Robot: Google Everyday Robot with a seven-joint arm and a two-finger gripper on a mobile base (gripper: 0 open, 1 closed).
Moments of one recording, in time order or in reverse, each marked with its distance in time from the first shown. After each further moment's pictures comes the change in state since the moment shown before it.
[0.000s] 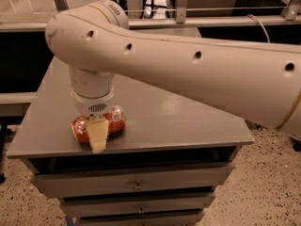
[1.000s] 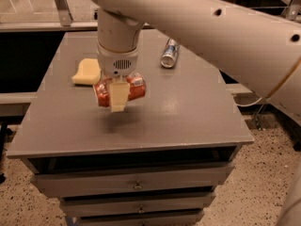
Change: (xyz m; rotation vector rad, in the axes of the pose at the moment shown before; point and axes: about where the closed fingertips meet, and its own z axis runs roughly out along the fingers) arm 0.052 -0.032 -0.058 -0.099 -0.013 0.062
